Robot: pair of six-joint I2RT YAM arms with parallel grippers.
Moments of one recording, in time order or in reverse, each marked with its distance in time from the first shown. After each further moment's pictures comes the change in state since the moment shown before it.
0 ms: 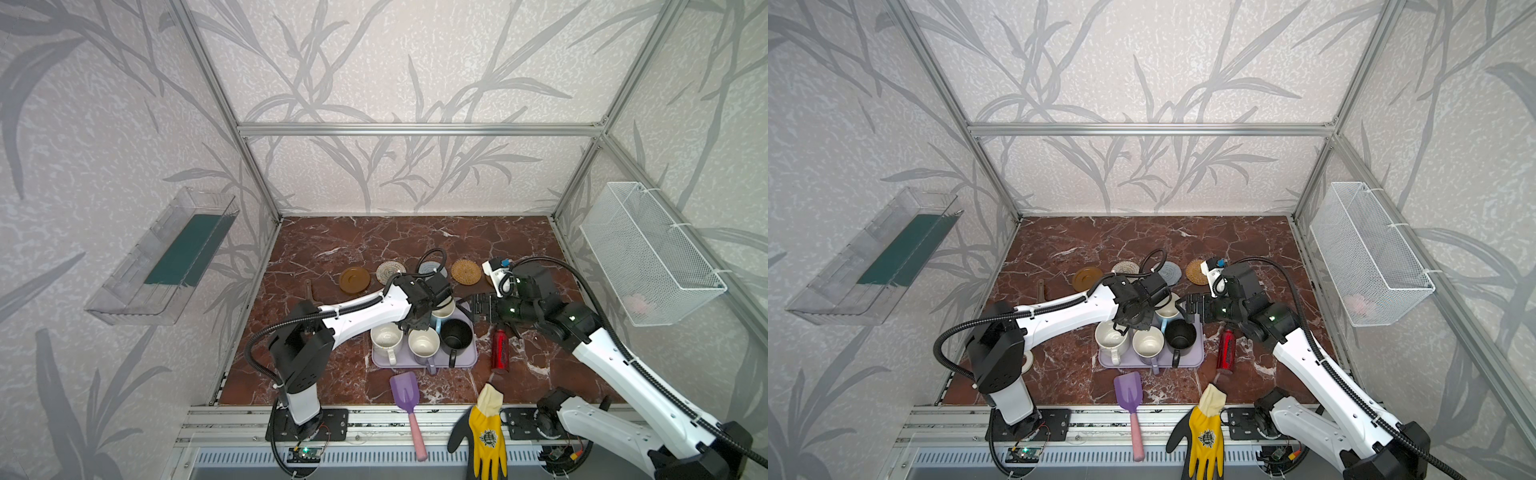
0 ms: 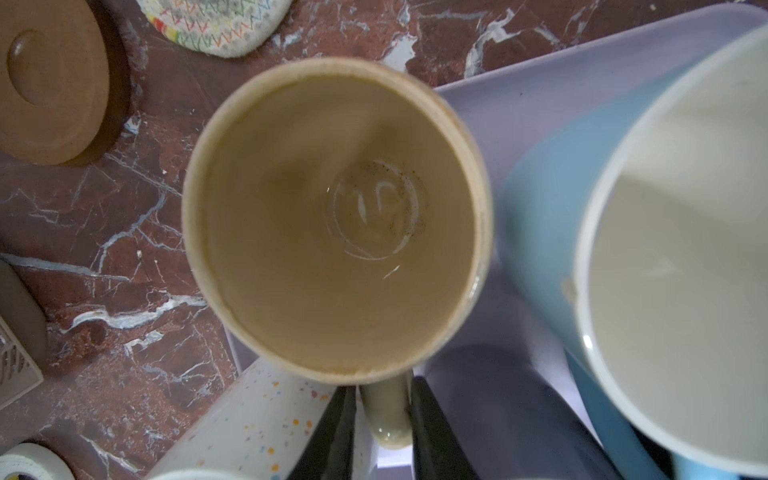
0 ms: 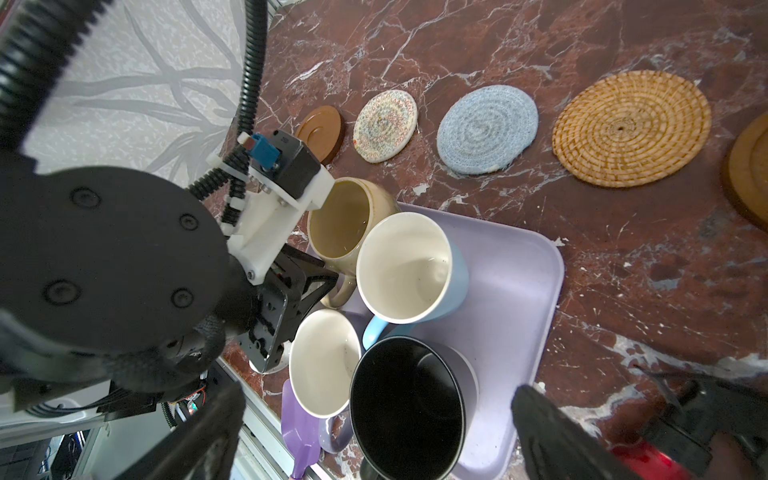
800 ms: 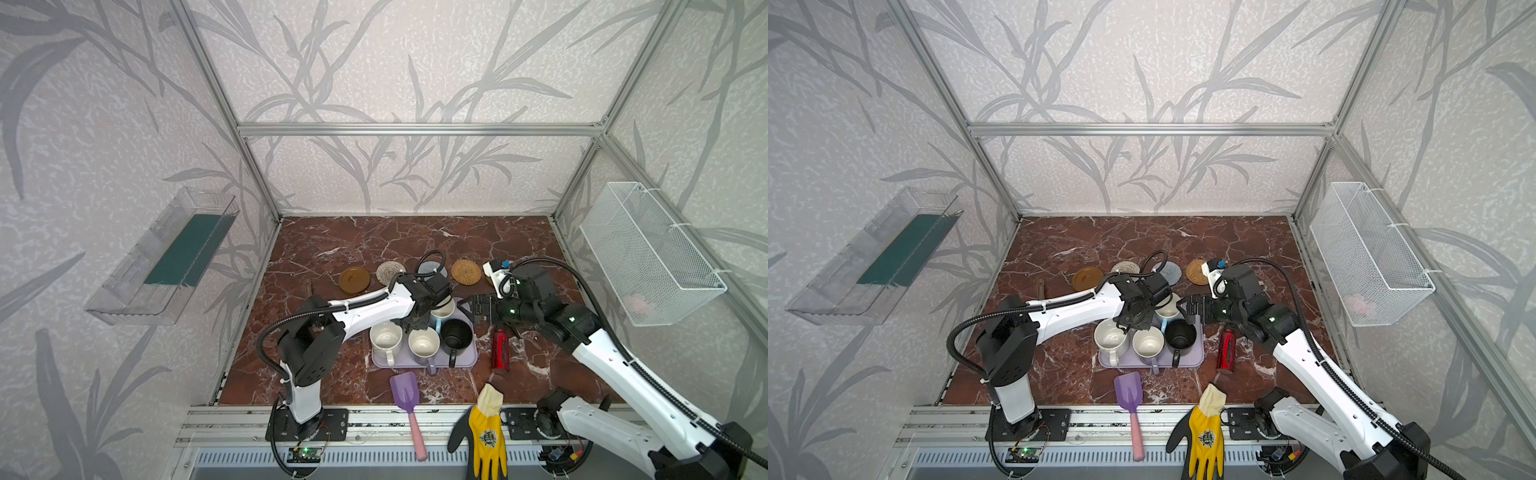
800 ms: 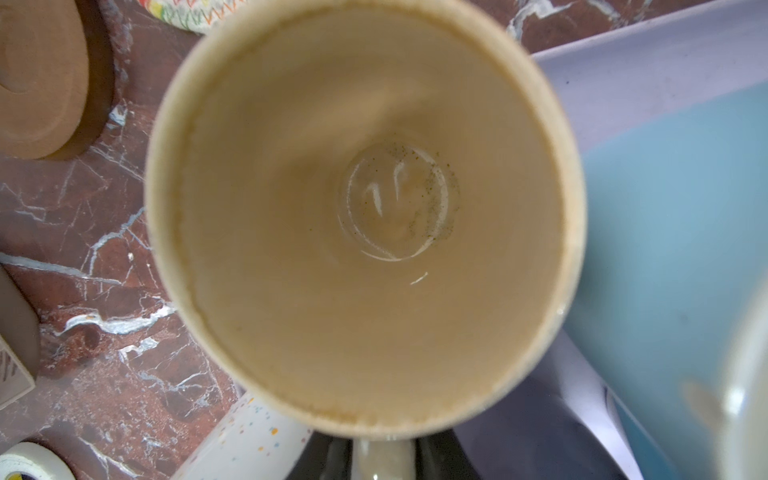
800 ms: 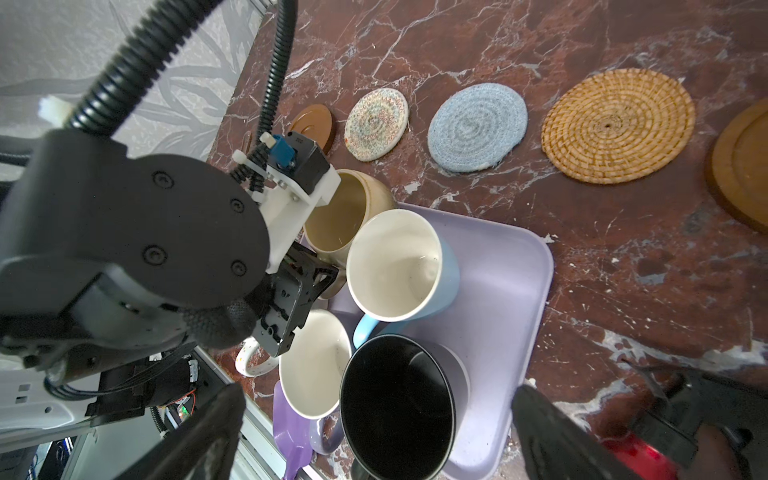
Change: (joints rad) left arm 0.029 0.058 0.009 0.003 0.009 0.004; right arm 0.000 -0.006 -0.013 -0.001 0.023 -0.004
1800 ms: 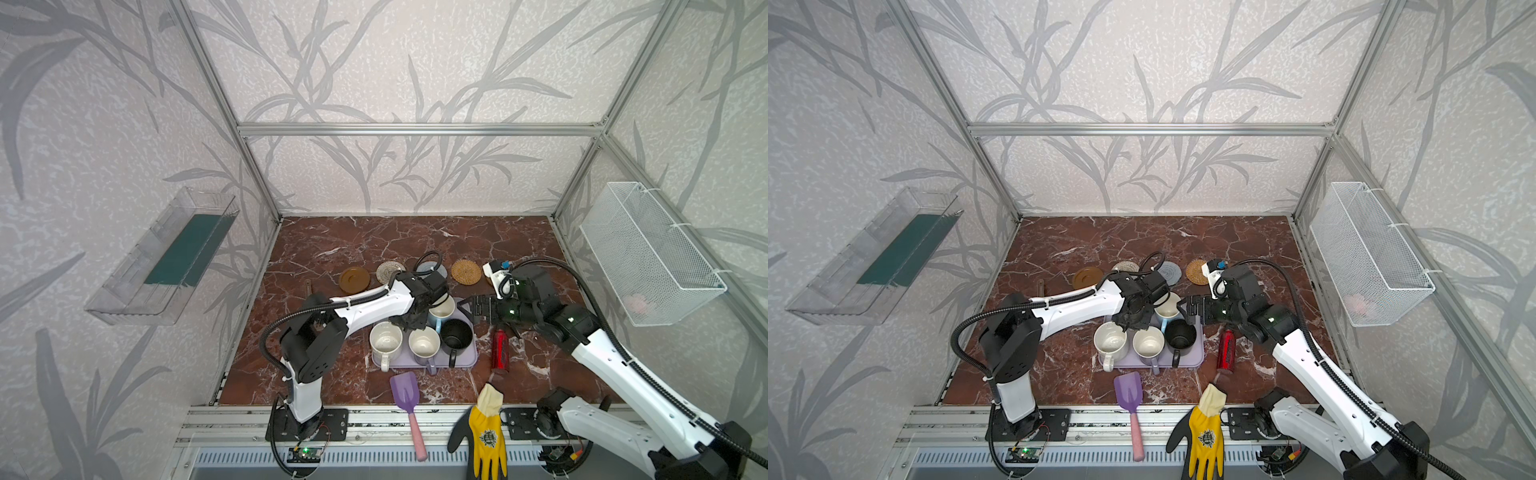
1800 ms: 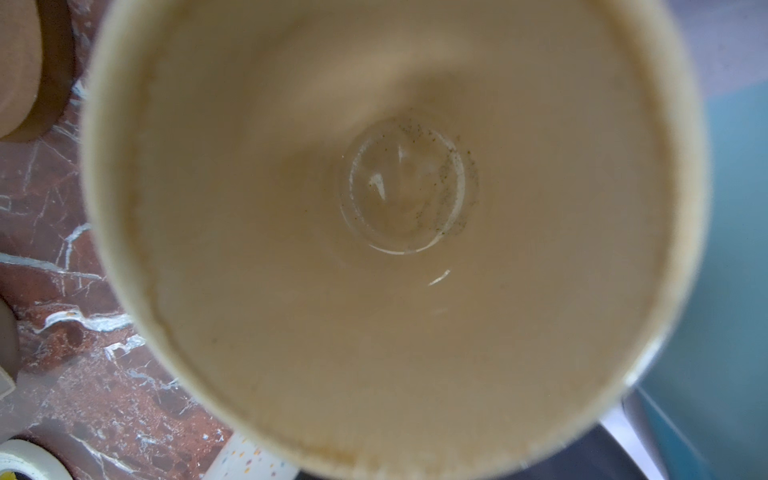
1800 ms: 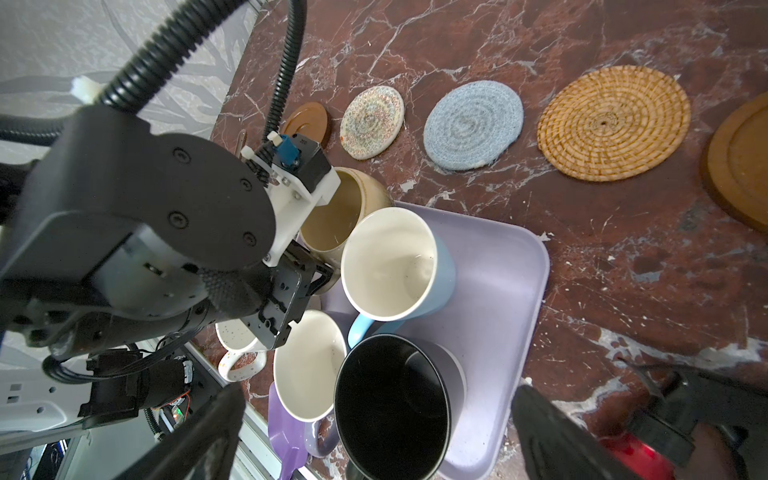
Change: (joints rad) left arm 0.029 0.019 0.003 -0.016 0.048 0.034; right arm 0.000 0.000 -0.011 0.006 0.005 -0.002
